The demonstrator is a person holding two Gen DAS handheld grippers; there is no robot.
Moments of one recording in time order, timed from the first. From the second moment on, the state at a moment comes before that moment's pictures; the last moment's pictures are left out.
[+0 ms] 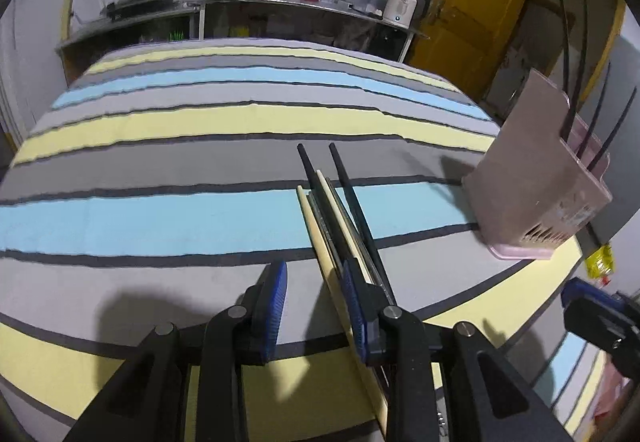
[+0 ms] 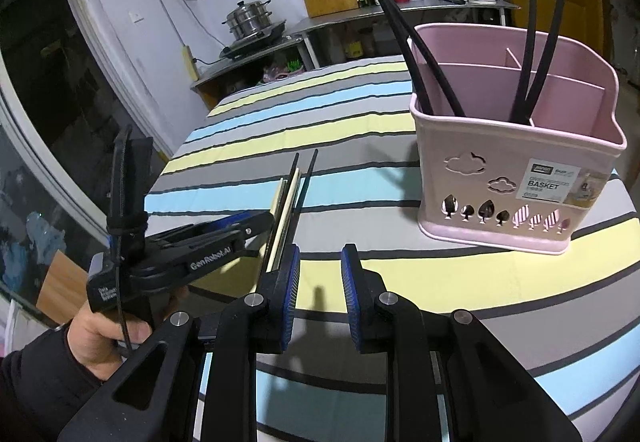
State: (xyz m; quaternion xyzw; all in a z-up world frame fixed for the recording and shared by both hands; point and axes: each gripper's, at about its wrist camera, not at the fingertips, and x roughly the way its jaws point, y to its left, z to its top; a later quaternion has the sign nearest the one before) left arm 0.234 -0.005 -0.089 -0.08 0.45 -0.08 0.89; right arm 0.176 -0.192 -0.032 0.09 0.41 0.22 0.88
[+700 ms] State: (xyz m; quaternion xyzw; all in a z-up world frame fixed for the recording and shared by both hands) left arm 0.252 0.012 -0.087 -0.09 0.44 -0.08 0.89; right arm 0.185 -0.172 -0.044 0.08 0.42 0.24 0.87
